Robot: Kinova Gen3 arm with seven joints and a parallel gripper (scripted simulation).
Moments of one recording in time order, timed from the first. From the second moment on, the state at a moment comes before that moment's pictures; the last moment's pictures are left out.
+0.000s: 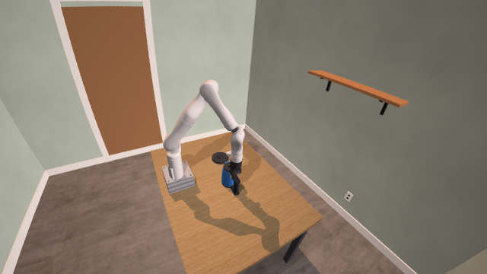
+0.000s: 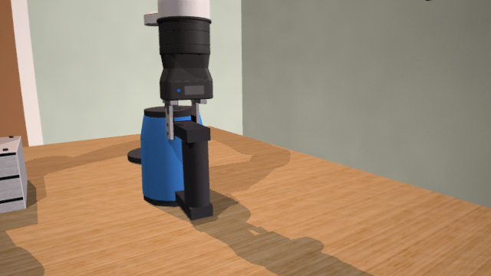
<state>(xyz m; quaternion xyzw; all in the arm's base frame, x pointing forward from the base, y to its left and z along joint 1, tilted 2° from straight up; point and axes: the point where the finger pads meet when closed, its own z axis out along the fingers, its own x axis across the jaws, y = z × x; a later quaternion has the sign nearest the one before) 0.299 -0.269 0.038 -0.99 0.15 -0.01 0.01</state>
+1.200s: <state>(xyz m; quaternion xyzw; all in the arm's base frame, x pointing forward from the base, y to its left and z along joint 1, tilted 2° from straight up) 0.301 -0.269 0.076 -0.99 0.15 -0.01 0.02</state>
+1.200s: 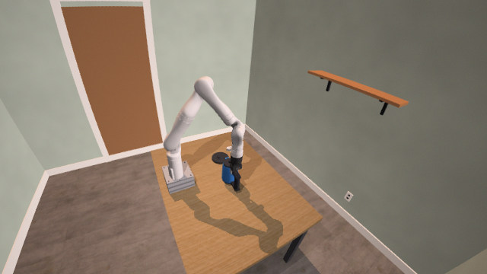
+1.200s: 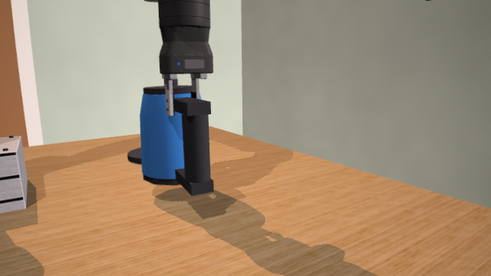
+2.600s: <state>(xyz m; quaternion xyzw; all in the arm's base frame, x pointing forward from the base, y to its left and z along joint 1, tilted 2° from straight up) 0.299 -0.269 0.082 -0.99 0.15 -0.01 0.02</state>
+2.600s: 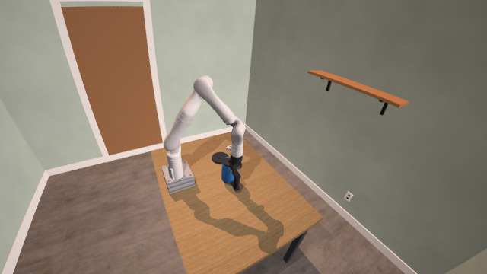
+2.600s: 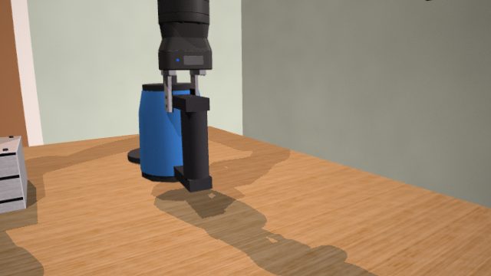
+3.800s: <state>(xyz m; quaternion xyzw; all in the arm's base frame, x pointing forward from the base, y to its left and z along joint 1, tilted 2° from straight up) 0.303 -0.257 0.083 -0.99 0.15 -0.01 0.02</state>
